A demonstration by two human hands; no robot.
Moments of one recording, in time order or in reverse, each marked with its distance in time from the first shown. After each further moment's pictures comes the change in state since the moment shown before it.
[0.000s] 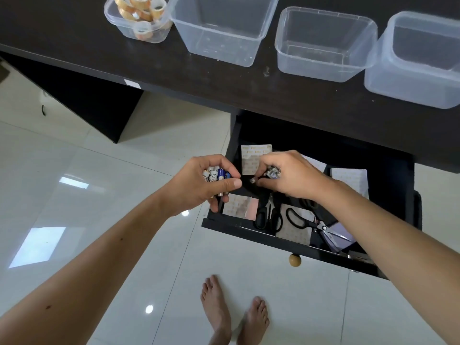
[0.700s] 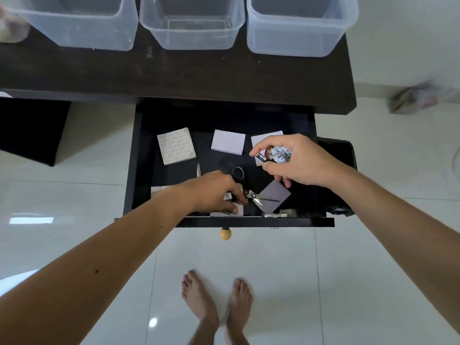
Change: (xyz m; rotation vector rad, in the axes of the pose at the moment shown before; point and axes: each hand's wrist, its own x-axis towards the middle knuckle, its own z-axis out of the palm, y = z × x) left_hand 0.073 -0.001 0.160 1.006 -0.604 0.141; right_hand -0.158 0.054 -0.062 0.350 0.187 0.334
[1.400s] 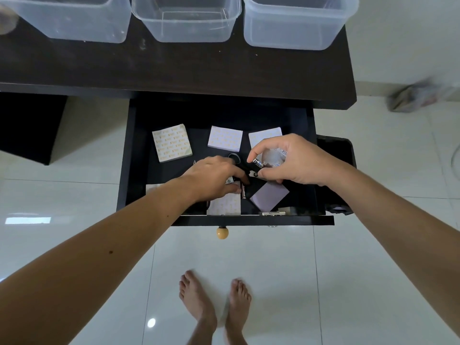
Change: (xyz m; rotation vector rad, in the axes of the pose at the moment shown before) left_hand 0.027 -0.011 0.004 0.184 0.197 -0.020; right_hand 0.008 0.015 0.004 0.008 -0.092 -0.027
